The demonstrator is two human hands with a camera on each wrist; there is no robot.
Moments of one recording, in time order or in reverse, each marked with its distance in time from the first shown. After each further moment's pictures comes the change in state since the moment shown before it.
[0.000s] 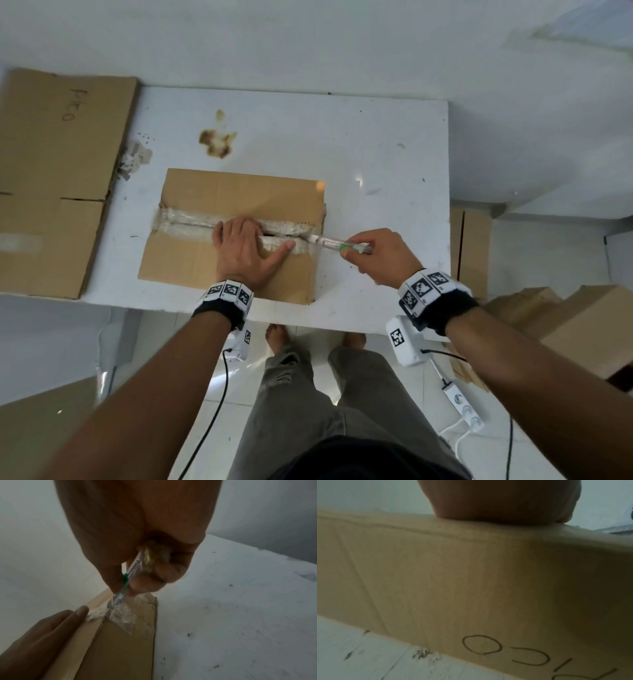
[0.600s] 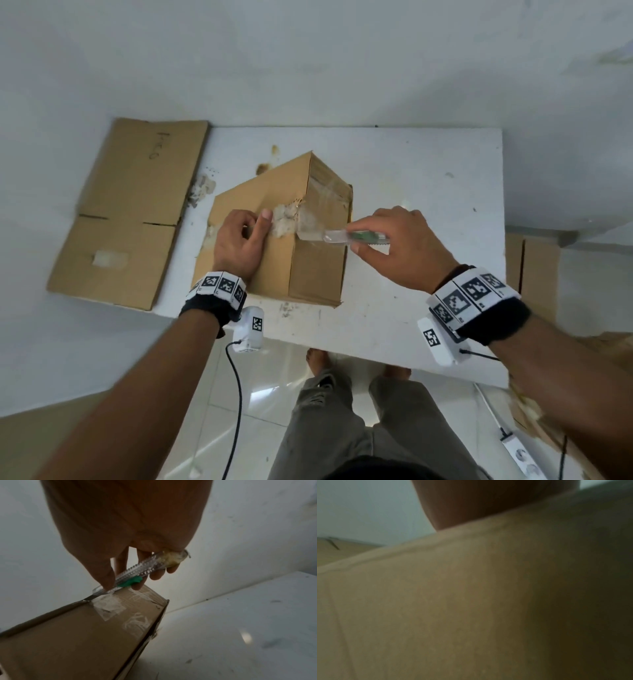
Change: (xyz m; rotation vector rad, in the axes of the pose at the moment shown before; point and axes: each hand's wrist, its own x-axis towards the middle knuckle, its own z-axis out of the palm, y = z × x) left_hand 0.052 -0.033 -0.101 -0.366 0.093 -0.213; right_hand 0.023 -0.077 -0.021 -0.237 0.157 -0.587
